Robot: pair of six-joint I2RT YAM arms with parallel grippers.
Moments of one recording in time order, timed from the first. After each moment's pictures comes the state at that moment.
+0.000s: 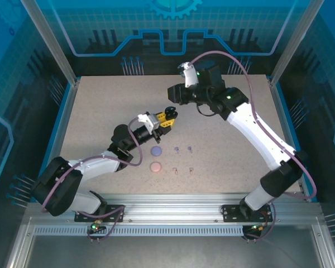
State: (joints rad) left arm -0.56 1.38 0.57 1.03 0.41 0.05; right arm 0.58 1.62 1.75 -0.67 -0.29 0.33
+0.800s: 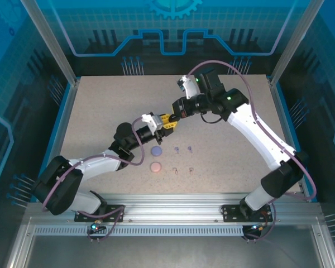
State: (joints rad) left arm -0.57 1.39 0.60 0.97 0.45 0.07; right arm 0.57 1.55 1.67 -0.84 -0.43 0.29
